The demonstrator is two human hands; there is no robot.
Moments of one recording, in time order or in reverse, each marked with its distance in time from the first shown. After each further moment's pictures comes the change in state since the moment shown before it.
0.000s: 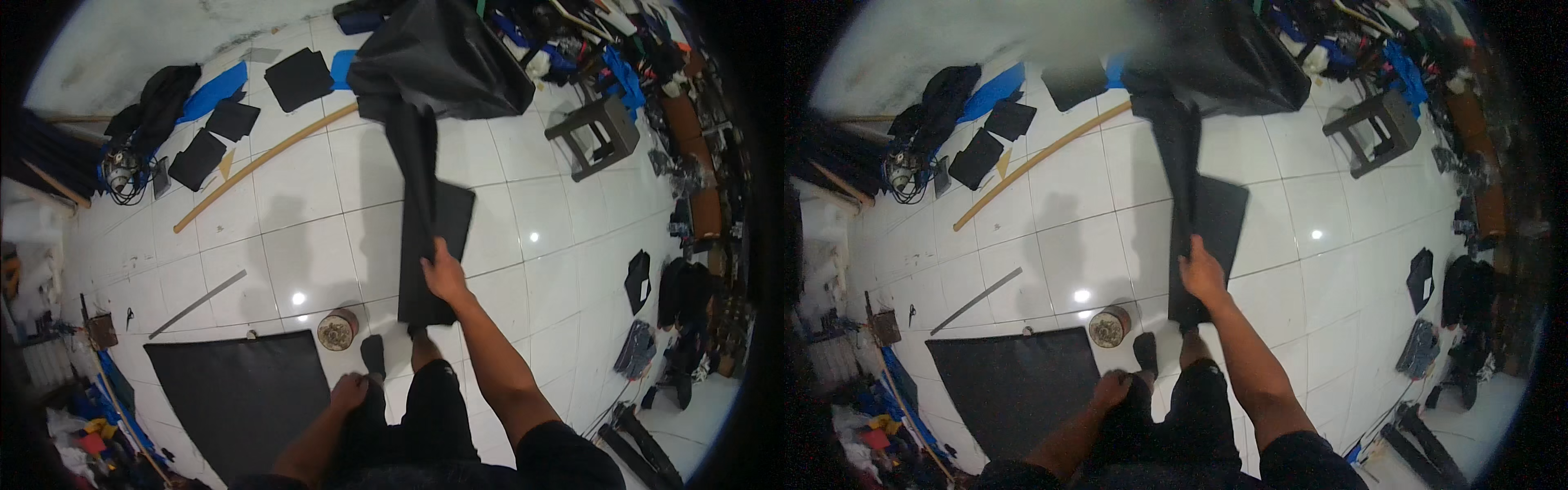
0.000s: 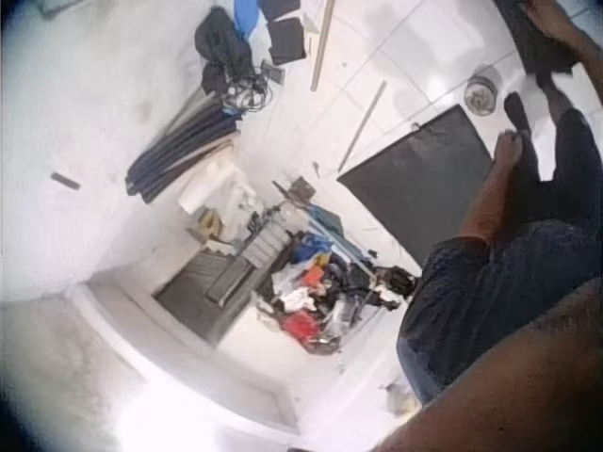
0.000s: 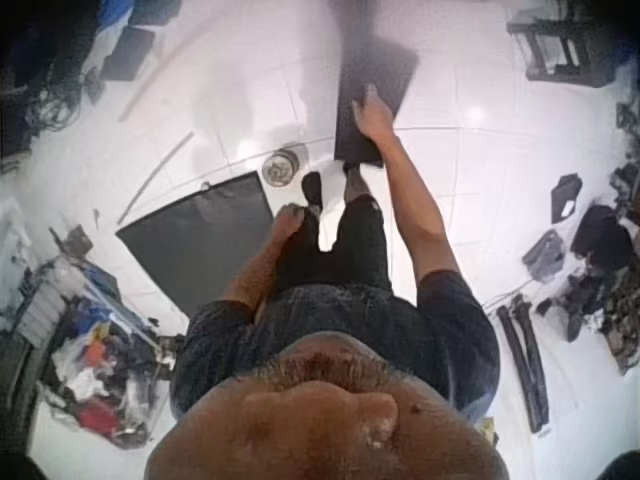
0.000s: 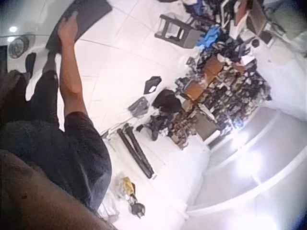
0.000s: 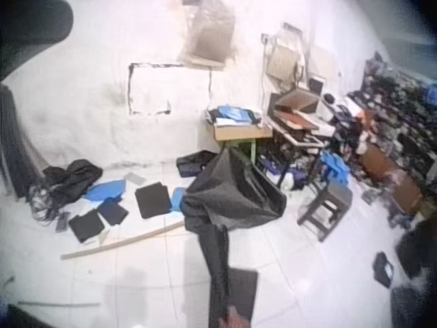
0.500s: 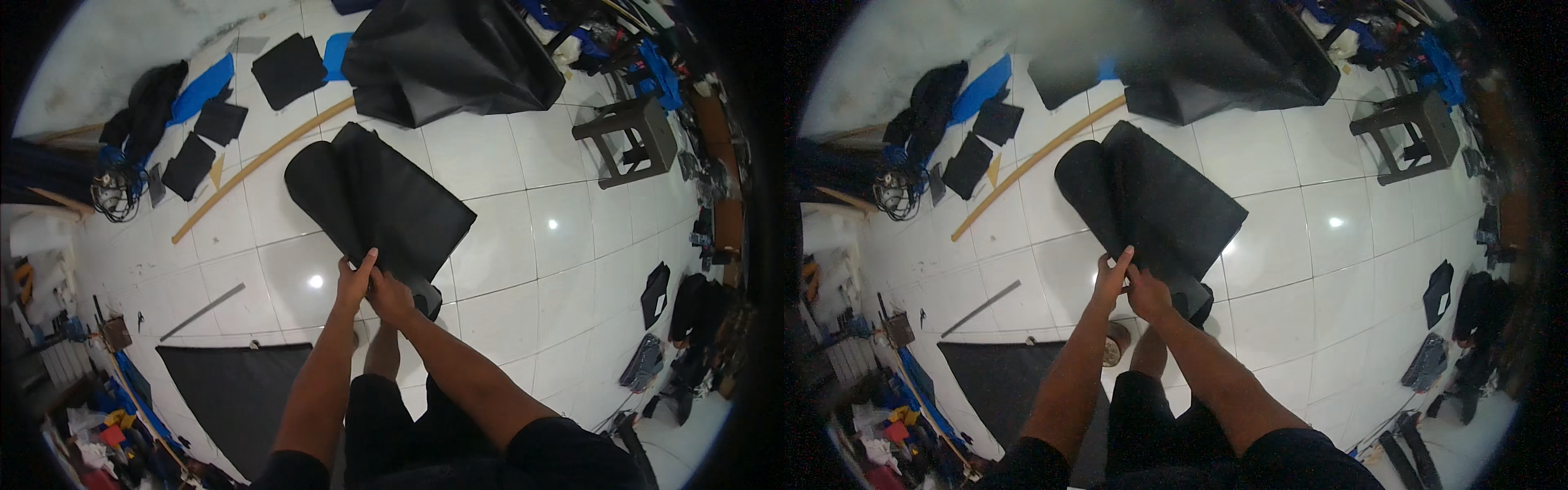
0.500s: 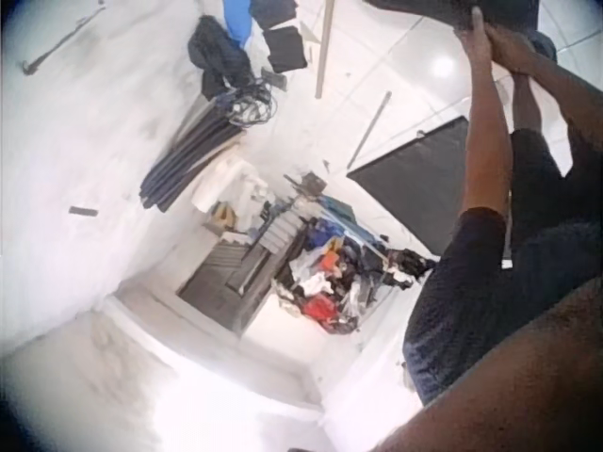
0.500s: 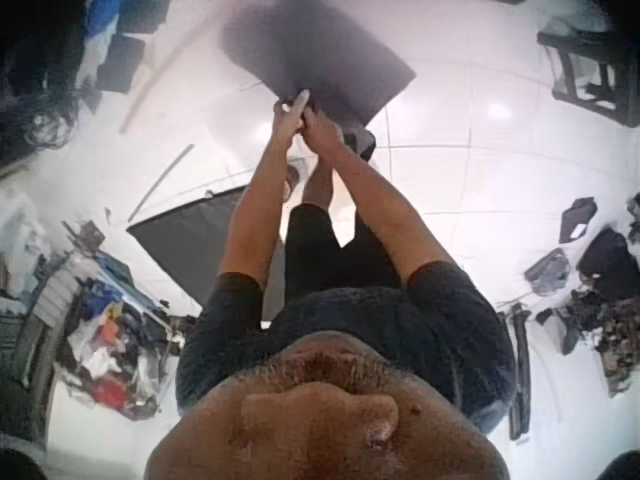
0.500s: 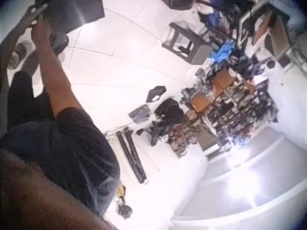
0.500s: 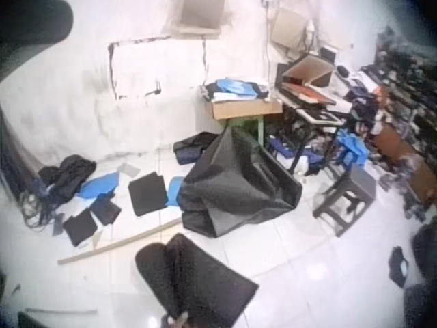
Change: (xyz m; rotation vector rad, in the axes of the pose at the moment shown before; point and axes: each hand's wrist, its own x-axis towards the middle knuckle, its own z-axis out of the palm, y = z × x) left_hand 0.269 0.247 -0.132 -0.721 0.322 -0.276; right_hand 0.124 0.026 0.073 -0.194 -0.264 -0.153
